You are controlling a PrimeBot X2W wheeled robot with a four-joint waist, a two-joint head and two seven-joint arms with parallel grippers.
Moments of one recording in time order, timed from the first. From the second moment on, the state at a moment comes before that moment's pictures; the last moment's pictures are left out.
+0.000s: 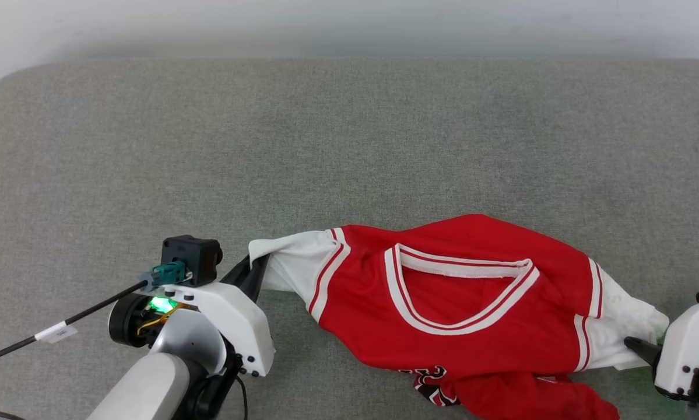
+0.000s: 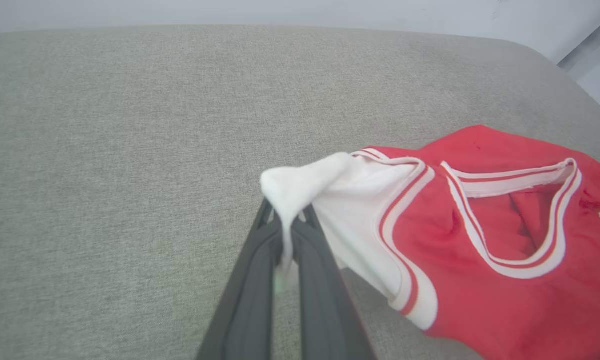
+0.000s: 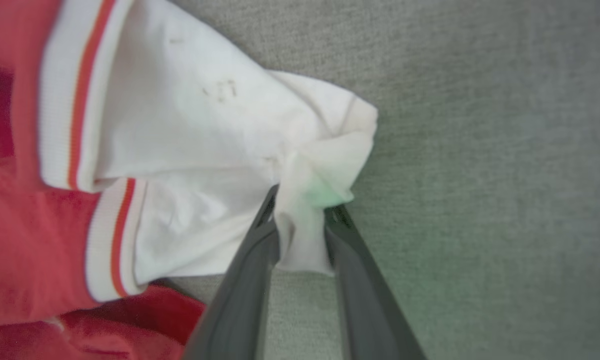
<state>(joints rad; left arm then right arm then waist) -0.27 0.43 -0.50 -0.05 -0.62 0.21 0.26 -0.15 -0.30 -0.17 0.24 0.55 0.13 0.88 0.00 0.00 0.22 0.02</state>
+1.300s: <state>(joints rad) -1.27 0.45 -0.30 0.36 -0.55 0.07 -0.03 -1.18 -0.39 -0.03 0.30 0.43 0.13 0.30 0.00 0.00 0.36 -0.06</state>
